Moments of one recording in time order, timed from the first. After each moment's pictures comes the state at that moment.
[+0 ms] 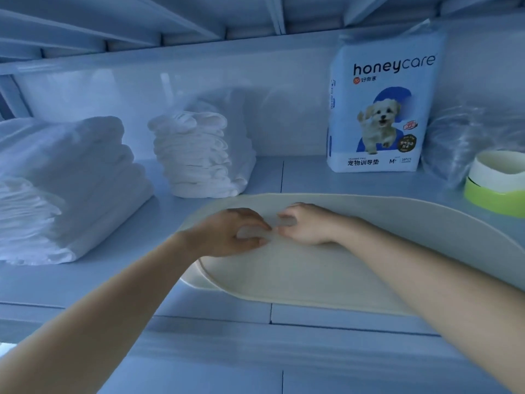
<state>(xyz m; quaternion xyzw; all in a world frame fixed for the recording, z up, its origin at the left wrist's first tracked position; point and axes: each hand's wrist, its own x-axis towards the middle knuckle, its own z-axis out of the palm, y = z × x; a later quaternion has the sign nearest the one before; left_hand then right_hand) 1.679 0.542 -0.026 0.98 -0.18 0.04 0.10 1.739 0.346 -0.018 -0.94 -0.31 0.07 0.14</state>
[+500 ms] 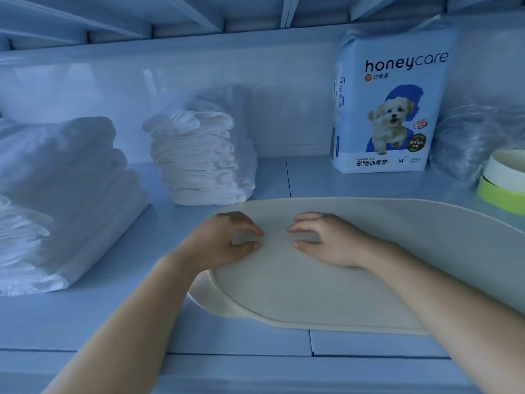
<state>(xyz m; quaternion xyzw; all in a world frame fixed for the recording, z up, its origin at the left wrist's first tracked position) 1.695 0.587 -0.038 0.96 -0.19 0.12 0.18 1.737 0.349 -0.039 -0.92 -0.34 -0.01 0.21</state>
